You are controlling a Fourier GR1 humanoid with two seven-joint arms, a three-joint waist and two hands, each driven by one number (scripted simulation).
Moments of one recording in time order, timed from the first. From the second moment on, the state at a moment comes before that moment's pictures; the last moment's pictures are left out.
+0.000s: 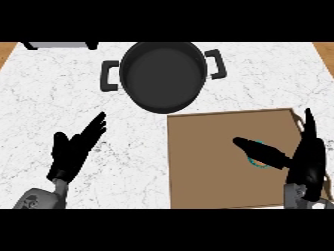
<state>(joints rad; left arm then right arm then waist) -0.10 0.32 -0.29 -1.37 0.24 0.04 0.12 -0.07 -0.19 0.23 -1.84 0.68 -0.59 1.08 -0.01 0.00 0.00</state>
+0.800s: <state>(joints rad) -0.10 0.27 -0.20 -1.34 0.17 -0.04 0.10 0.19 -0.13 0.22 -1.90 0.66 -0.61 0.89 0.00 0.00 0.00</state>
